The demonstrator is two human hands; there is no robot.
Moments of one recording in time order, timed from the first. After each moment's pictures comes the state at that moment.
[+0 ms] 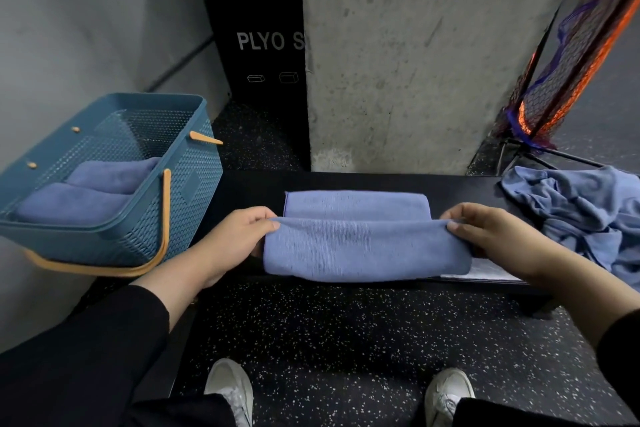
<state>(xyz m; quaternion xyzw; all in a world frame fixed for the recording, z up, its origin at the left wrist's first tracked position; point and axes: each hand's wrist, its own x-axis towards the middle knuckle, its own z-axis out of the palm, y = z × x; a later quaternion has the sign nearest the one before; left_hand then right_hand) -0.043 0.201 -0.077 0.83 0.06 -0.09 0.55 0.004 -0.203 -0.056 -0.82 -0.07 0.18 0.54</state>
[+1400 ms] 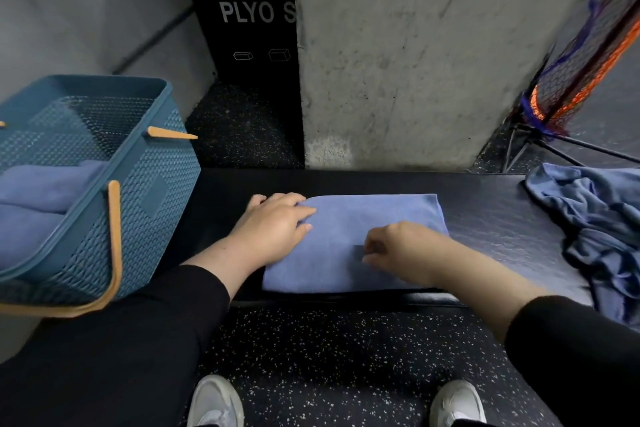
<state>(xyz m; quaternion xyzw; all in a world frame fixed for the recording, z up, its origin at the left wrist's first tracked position) 0.059 0.167 -0.137 0.99 -0.12 -0.05 0.07 0.056 -0.084 -0.097 -0.95 -0.23 0.23 0.06</state>
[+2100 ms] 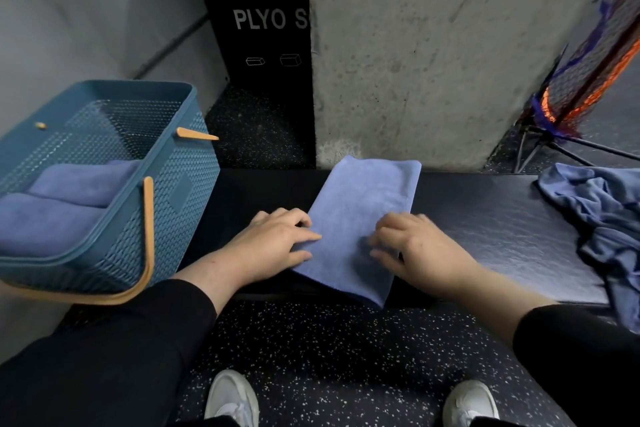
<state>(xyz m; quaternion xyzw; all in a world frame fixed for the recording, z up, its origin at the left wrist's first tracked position) 0.026 0.202 -0.136 0.97 -0.20 -0.10 0.10 0.045 -0.094 -0.131 -0.92 -0.38 -0.04 0.13</state>
